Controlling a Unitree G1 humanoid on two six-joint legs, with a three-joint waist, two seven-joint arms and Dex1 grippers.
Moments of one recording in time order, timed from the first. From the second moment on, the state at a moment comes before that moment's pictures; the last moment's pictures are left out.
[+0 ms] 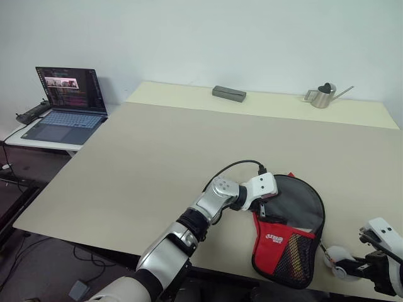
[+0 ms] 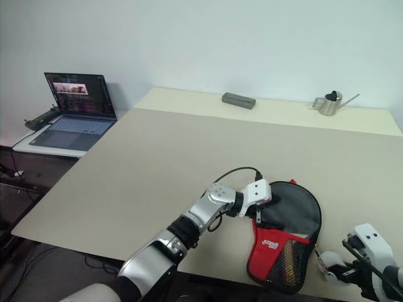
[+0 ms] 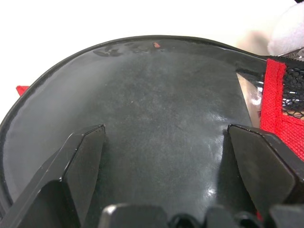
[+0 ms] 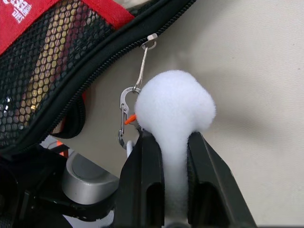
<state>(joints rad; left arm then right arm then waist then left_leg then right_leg) -0.79 -0.05 -0.47 0.76 0.08 -0.03 -1.02 0.45 -0.89 -0.67 -0.76 0.77 1.50 0.65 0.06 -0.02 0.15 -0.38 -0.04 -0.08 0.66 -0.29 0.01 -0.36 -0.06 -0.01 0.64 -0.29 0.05</state>
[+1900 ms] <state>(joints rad) -0.80 -0.06 -0.48 0.78 0.08 -0.03 -1.01 0.36 -0.93 -0.69 -0.55 0.80 1.40 0.68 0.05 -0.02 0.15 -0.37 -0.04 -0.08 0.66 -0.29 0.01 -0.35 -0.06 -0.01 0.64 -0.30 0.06</state>
